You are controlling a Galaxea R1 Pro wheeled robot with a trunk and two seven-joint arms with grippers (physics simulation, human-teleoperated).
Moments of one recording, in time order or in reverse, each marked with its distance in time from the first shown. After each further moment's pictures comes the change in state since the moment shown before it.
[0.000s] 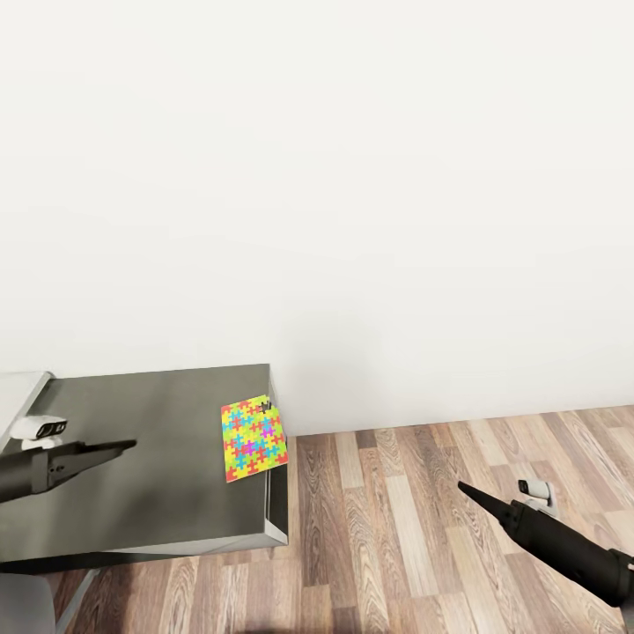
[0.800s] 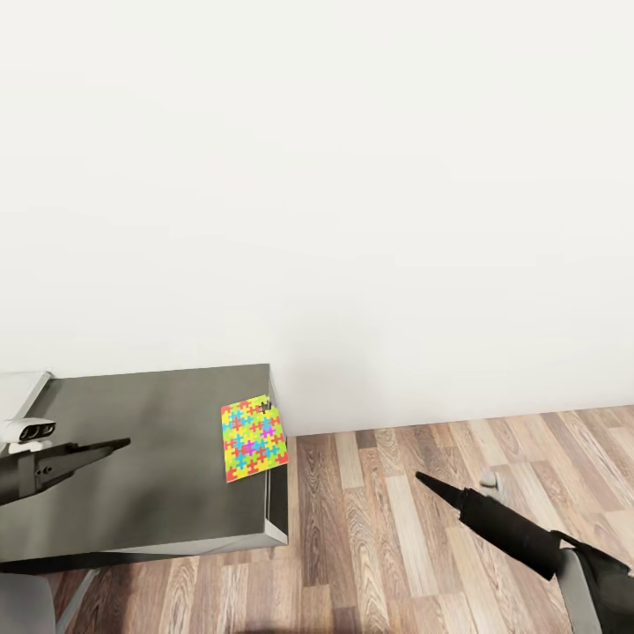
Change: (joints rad) left arm 0.025 -0.014 0.046 -0.008 0.048 -0.001 0.000; right arm -0.053 0.082 0.114 0.043 -0.012 0.001 -0.237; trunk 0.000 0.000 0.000
